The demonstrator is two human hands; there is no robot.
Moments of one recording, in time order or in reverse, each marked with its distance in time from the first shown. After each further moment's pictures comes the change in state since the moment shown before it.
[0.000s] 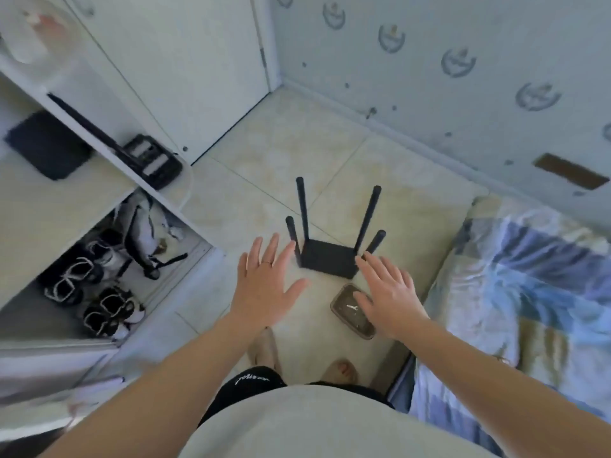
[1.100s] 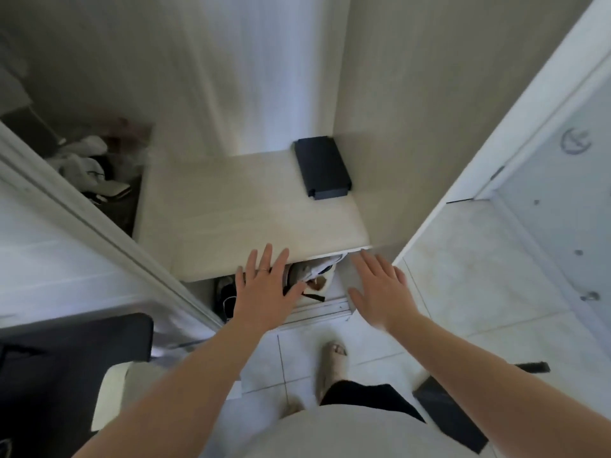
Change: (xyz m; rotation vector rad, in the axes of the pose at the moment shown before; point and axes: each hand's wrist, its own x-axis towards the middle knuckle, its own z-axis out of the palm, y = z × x) left_hand -0.084 -0.487 -0.155 -0.198 0.258 -0.736; right_hand 0.268 -0.555 0.029 -0.331 -0.074 -0.635
